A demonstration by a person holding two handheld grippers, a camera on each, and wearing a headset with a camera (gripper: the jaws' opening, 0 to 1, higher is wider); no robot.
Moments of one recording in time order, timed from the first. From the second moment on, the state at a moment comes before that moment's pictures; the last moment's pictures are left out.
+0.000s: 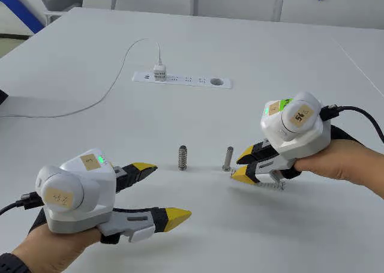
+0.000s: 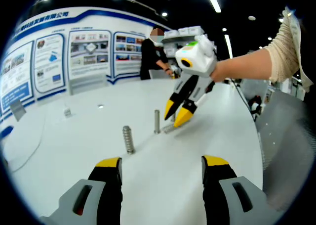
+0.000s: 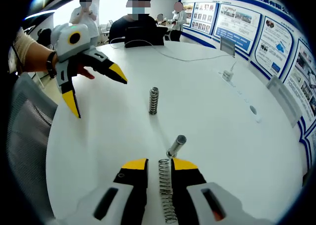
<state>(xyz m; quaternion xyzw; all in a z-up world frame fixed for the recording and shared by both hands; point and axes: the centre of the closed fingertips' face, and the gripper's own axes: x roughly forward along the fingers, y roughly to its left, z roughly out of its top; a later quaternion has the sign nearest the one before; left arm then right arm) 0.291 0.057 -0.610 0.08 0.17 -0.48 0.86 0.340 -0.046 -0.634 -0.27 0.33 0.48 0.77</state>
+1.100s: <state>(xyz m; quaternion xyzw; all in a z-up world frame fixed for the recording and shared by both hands) 0.291 0.060 -0.614 0.07 0.17 -0.47 0.86 0.347 -0.045 -0.659 -0.30 0.36 0.48 0.74</state>
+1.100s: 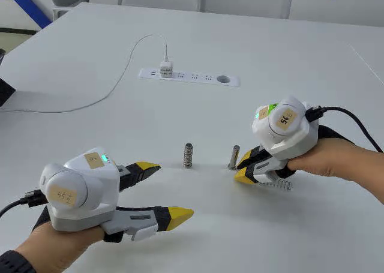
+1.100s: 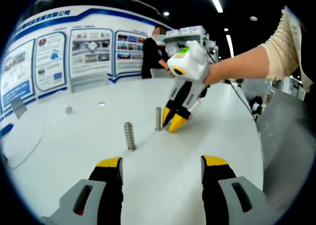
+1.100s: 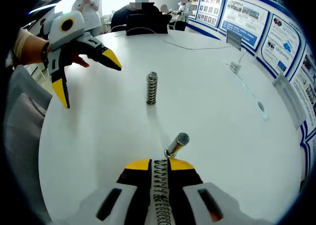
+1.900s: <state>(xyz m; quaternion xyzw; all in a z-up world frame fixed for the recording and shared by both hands) 0.288 0.057 -0.615 0.08 0.17 -0.48 0.86 0.348 -0.044 -0.653 -0.29 0.36 0.48 0.75</state>
